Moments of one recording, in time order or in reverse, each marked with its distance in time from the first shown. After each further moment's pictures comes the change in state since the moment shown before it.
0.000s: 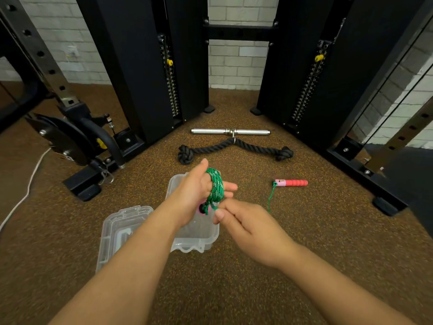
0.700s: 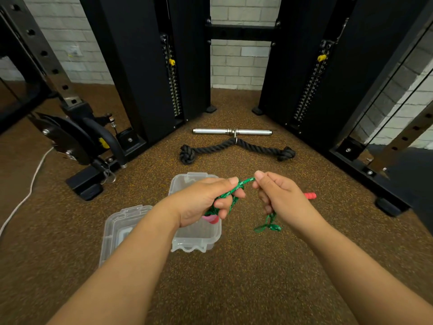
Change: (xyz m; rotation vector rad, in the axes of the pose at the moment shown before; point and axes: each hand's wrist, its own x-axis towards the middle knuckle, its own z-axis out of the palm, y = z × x) left_hand -0.010 0.007 0.001 0.166 -0.251 0.008; right_hand 0.017 0.030 -0.035 0.582 0.210 0.450
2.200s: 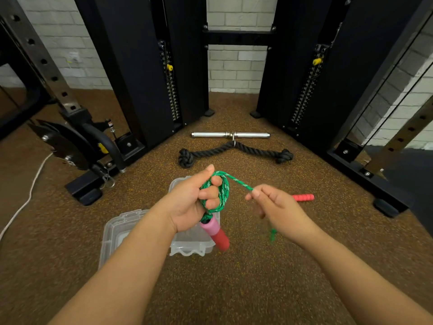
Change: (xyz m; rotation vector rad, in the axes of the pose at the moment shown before) left_hand -0.004 0.005 0.000 -0.525 0.143 0.005; right_hand -0.003 0.026 -0.012 -0.341 -0.038 -0.093
